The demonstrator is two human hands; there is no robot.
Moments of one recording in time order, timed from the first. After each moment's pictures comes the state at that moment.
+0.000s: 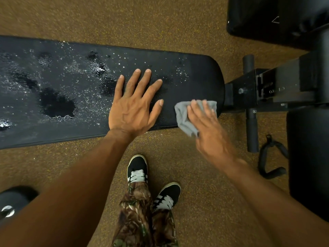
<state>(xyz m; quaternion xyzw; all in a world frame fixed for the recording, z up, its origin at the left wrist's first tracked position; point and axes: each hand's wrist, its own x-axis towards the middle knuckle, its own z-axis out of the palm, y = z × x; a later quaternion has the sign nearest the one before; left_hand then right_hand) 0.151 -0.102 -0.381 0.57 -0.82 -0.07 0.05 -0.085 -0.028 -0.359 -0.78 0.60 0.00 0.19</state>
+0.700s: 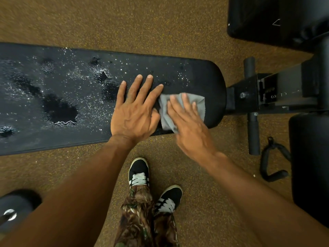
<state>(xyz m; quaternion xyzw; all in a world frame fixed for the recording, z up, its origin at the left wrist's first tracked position) 0.152 -0.102 -0.377 0.56 -0.82 -0.08 0.04 -0.035 -0.057 -0.361 -0.80 0.57 -0.03 0.20</state>
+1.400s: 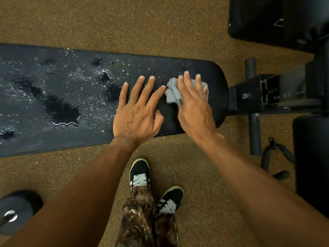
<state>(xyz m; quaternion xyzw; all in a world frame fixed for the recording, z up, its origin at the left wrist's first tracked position) 0.151 -0.102 -0.379 0.56 -0.82 -0.06 0.05 -0.023 -0.106 -0.358 -0.71 0.67 -0.06 0.20</state>
